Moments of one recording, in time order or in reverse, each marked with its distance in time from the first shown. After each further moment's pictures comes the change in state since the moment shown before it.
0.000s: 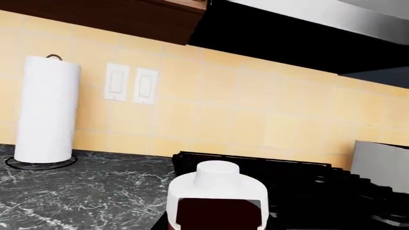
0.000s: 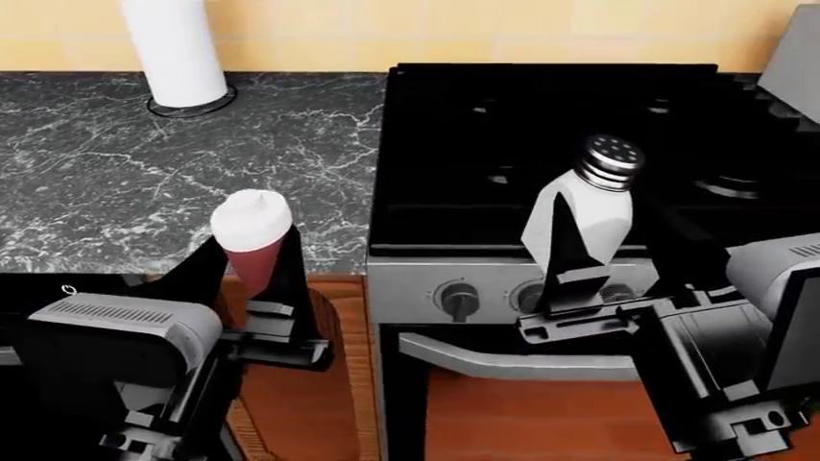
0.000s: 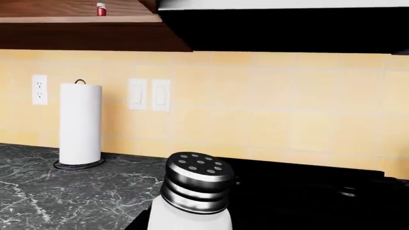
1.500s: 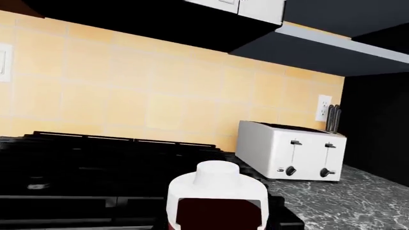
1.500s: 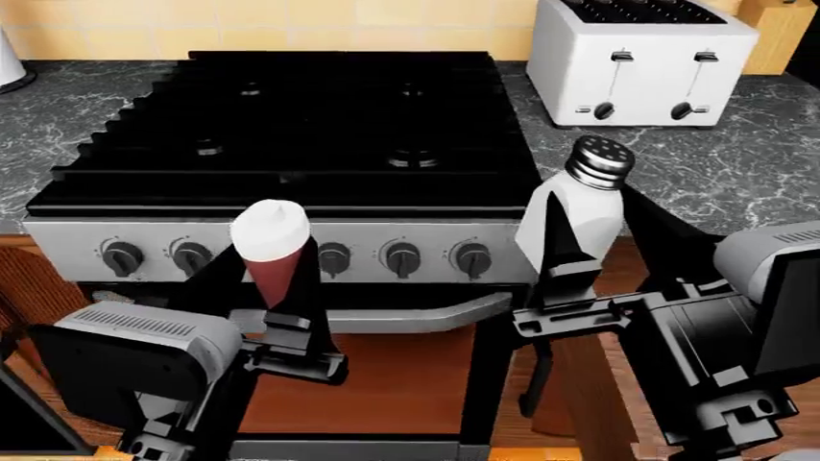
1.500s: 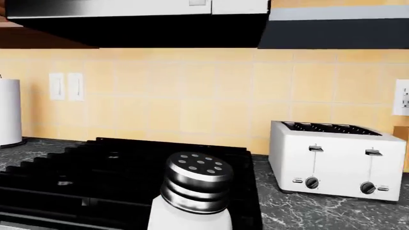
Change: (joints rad) left arm 0.009 -0.028 0.070 -0.013 0.005 0.048 -0.010; right arm 0.047 0.032 -0.079 0.034 0.034 -0.053 0.040
